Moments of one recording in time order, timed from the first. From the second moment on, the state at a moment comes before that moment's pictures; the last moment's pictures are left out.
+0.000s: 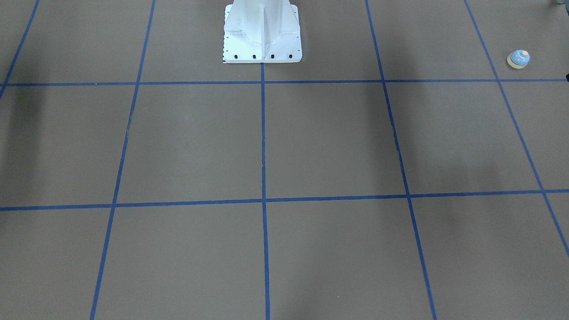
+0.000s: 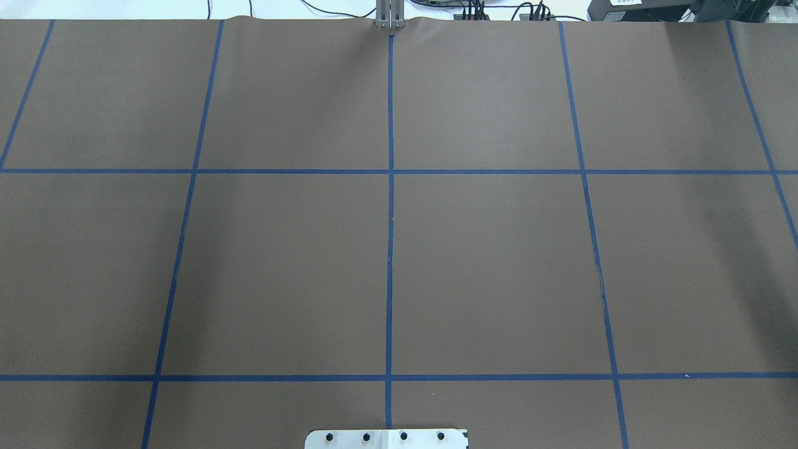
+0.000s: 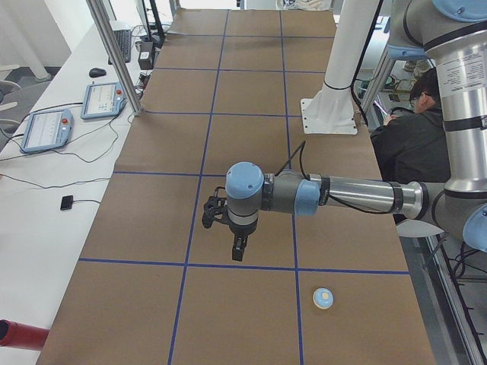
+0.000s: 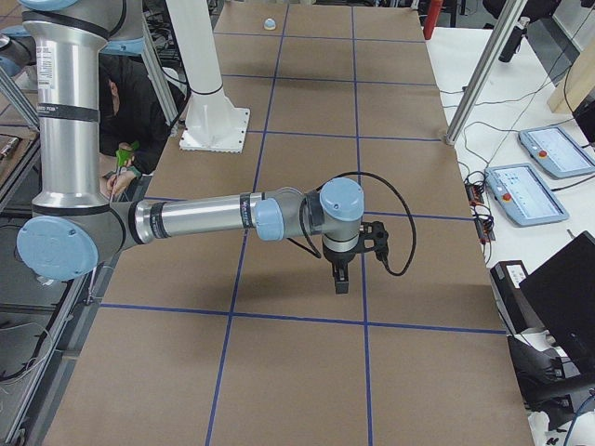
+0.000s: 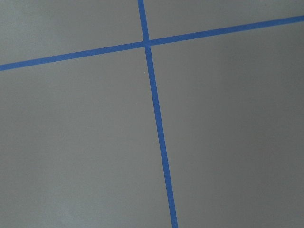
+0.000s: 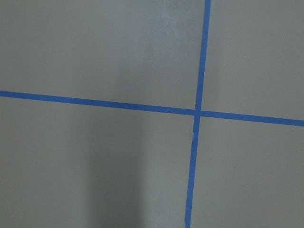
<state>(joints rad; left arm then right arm) -1.53 -1.32 -1.90 -1.59 -2.33 0.06 1.52 -1.62 1.77 -1.55 2.35 0.07</state>
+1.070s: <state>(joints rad) -1.51 -1.40 -1.82 -1.73 -2.33 0.05 1.52 -1.62 1.77 -1.53 2.36 0.07</state>
